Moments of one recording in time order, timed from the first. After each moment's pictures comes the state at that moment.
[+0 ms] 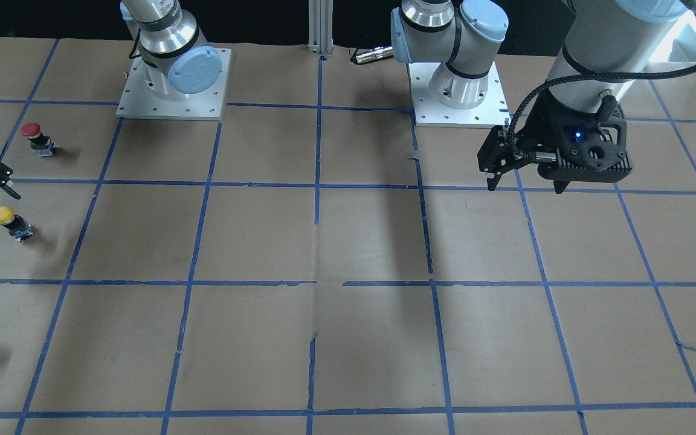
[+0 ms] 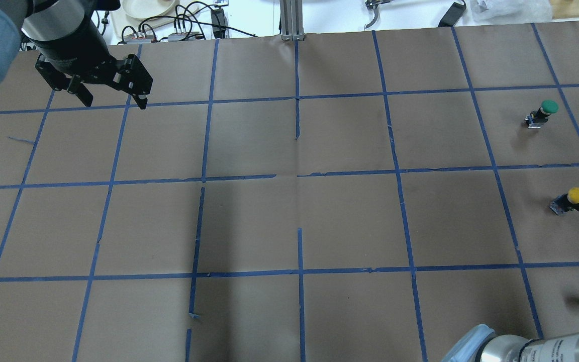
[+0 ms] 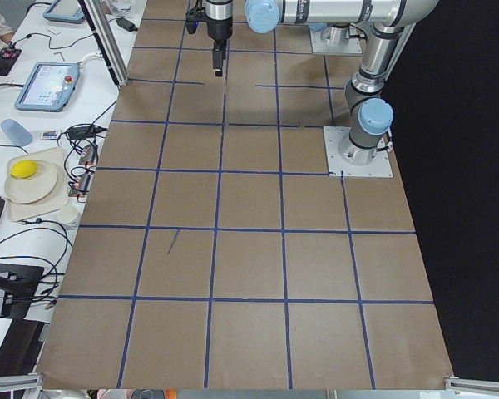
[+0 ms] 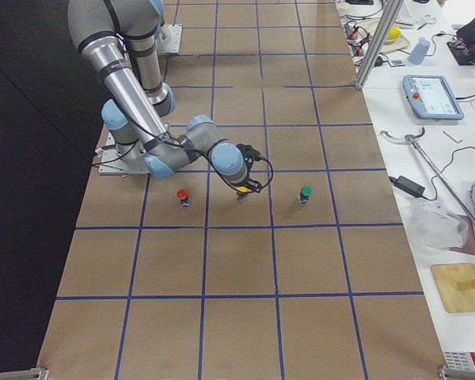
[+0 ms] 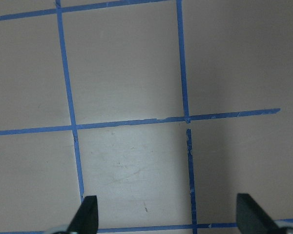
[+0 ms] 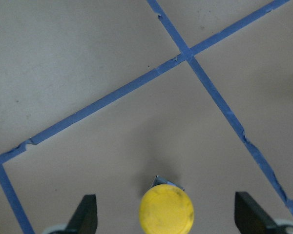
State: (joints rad) left arm -1.50 -1.65 -1.50 -1.53 1.62 0.14; right arm 0.66 -1.42 2.03 -2.04 -1.26 -1.94
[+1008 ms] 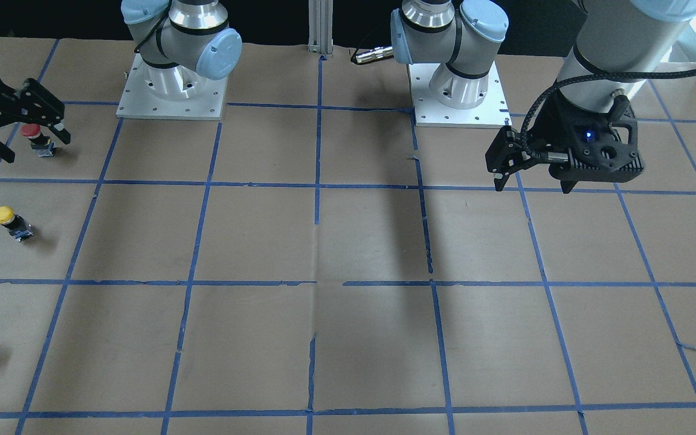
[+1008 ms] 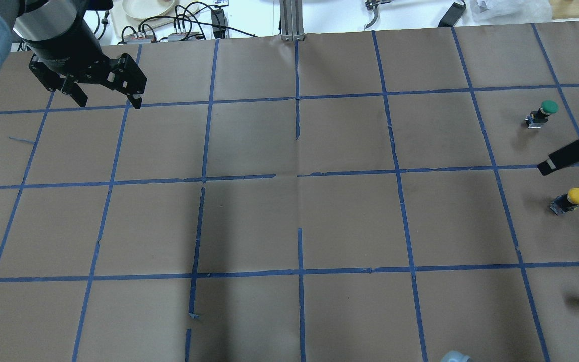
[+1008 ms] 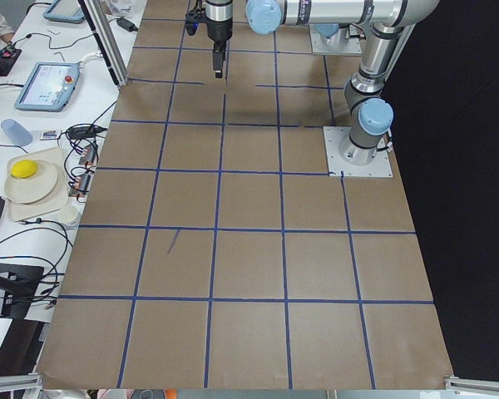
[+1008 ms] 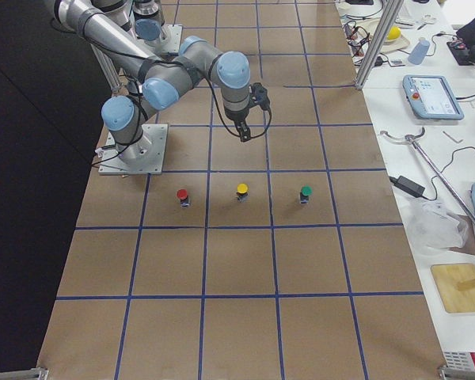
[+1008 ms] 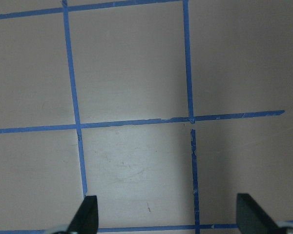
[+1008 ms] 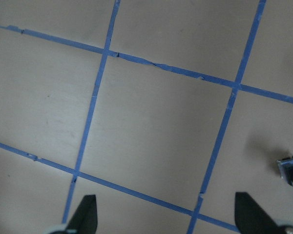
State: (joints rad) left arm -1.49 -1.64 -1.50 -1.53 1.62 0.14; right arm 1.08 -1.72 1.83 -1.61 -1.39 -0.71
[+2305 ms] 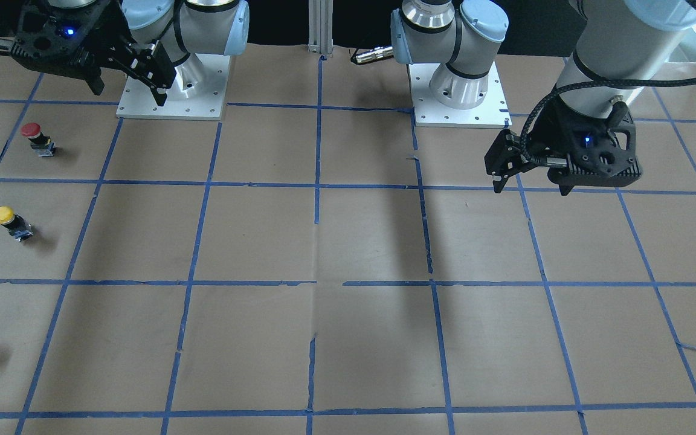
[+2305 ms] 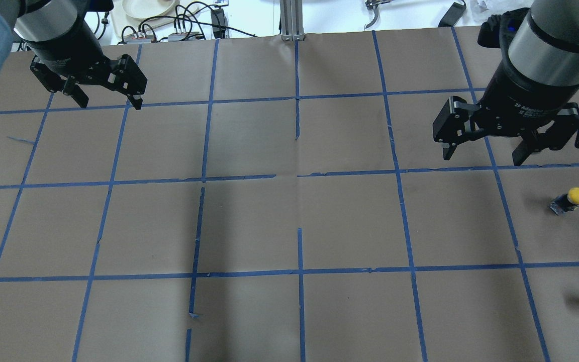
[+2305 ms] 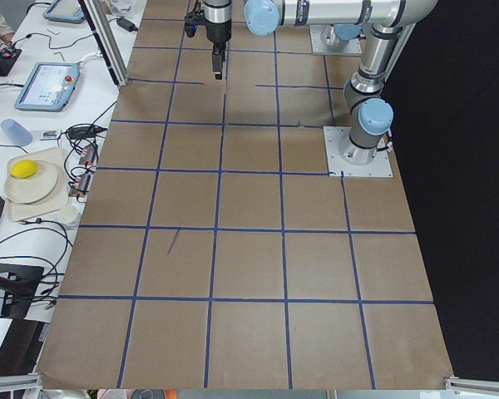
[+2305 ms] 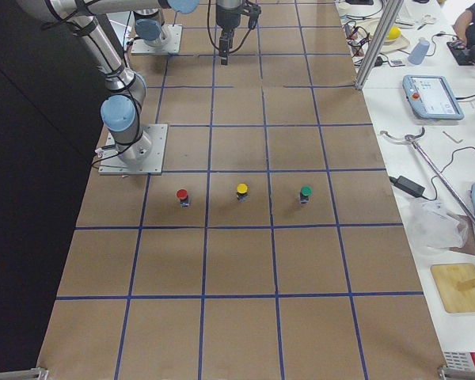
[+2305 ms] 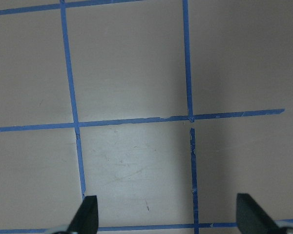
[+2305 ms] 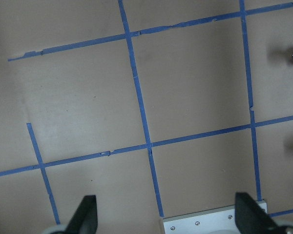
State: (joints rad) left arm -1.49 -1.65 -1.50 -1.54 1.62 0.14; right arm 1.54 -1.78 1.66 -1.40 -1.58 0.15
